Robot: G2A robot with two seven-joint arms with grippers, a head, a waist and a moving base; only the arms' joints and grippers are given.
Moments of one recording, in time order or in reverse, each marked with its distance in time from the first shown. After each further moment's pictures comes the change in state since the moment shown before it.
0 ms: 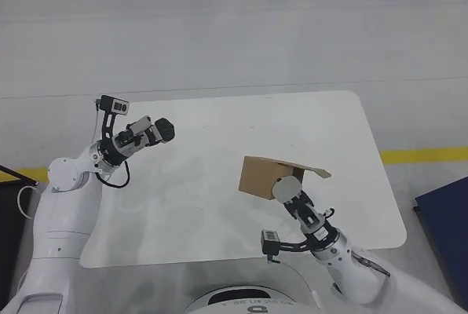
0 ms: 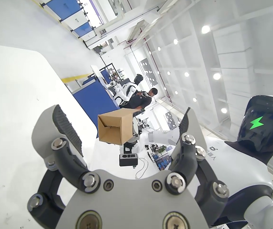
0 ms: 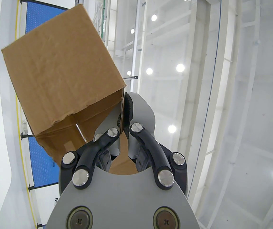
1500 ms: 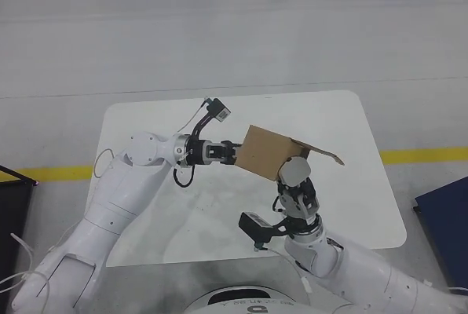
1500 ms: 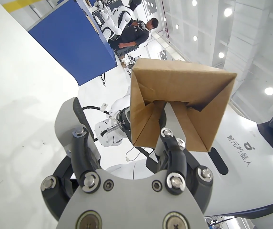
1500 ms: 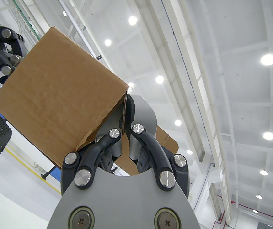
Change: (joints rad) left arm -0.280 -0.111 0.508 0.004 0.103 0.075 -0.023; right arm 0.379 -0.244 -0.301 0.236 0.000 0.531 0.279
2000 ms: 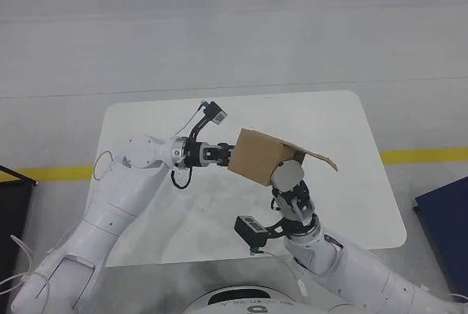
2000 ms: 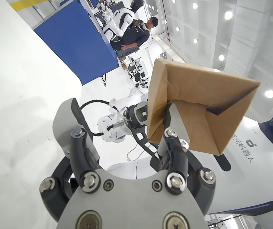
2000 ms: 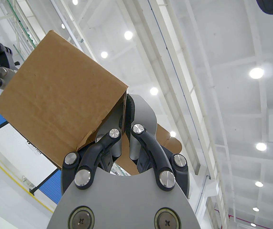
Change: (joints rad) left arm 0.009 0.004 0.003 0.019 -0.007 -0.024 -0.012; right arm -0.065 -0.049 0.086 0.015 0.000 0.000 -0.148
